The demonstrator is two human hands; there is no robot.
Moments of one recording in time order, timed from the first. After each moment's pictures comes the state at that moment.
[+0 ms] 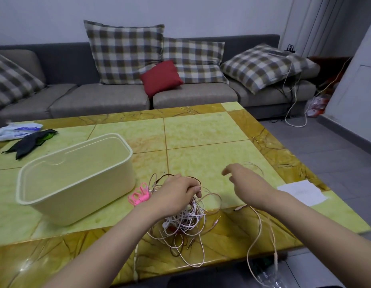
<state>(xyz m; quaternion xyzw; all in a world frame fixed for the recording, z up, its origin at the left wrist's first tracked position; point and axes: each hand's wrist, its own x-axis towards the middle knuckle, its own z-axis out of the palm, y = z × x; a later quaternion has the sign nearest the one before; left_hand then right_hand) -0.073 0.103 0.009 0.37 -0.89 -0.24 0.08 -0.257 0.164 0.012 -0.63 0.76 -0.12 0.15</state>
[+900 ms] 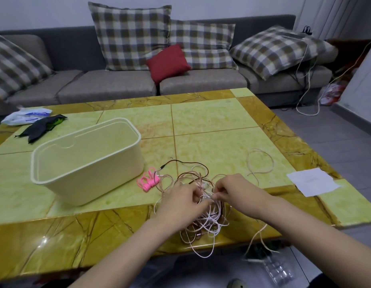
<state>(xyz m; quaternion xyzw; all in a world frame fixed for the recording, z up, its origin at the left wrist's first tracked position) -0.057 0.141 -0.033 0.48 -0.84 -0.22 0.11 -0.214 0.179 -0.008 -0.69 0.68 -0.11 0.21</state>
